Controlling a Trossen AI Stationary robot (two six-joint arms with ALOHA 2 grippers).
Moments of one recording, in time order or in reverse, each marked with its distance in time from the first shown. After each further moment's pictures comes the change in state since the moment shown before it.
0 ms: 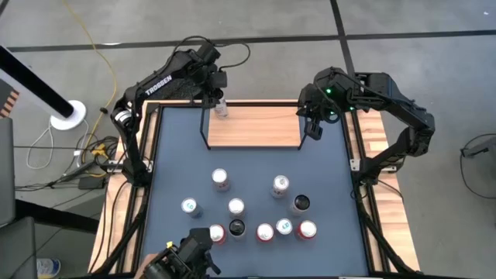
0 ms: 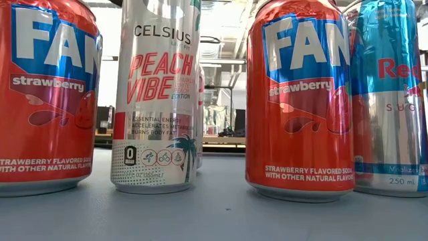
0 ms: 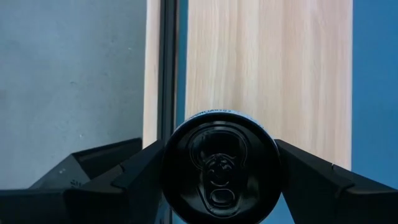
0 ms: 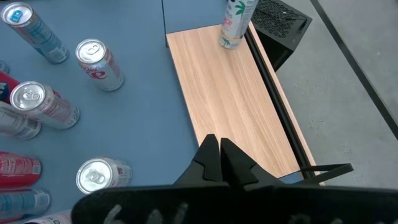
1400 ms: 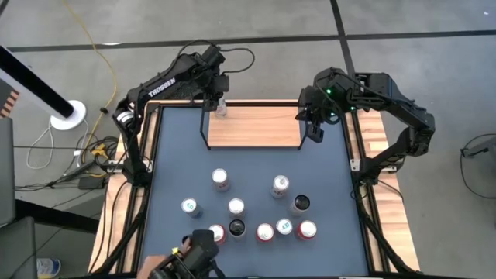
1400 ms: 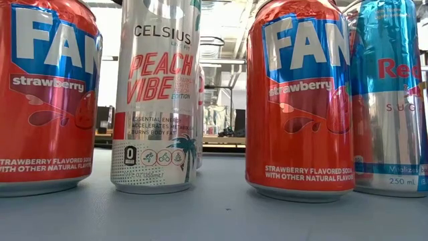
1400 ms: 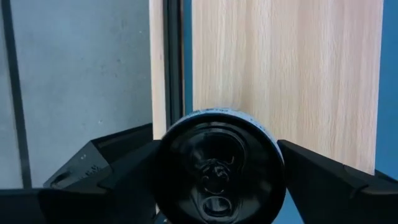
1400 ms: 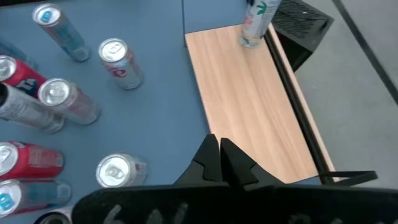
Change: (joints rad) left arm -0.047 0.008 -0.004 0.002 -0.126 0.034; right arm 0.000 0.000 0.000 -0.003 -0.075 -0.002
